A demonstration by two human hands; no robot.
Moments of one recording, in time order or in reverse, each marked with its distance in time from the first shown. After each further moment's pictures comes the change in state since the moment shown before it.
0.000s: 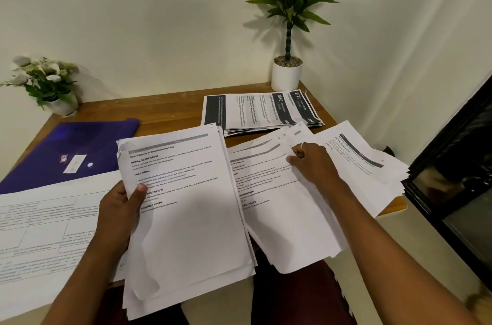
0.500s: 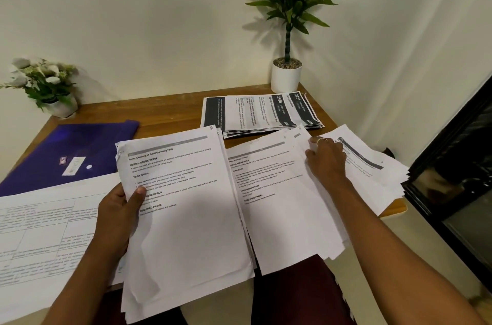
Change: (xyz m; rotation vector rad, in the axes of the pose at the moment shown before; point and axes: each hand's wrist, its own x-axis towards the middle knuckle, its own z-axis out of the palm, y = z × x) left_hand 0.001 -0.001 -0.001 -0.001 -0.005 -0.002; right_hand 0.018 0.021 -0.005 -0.129 0.241 0.088
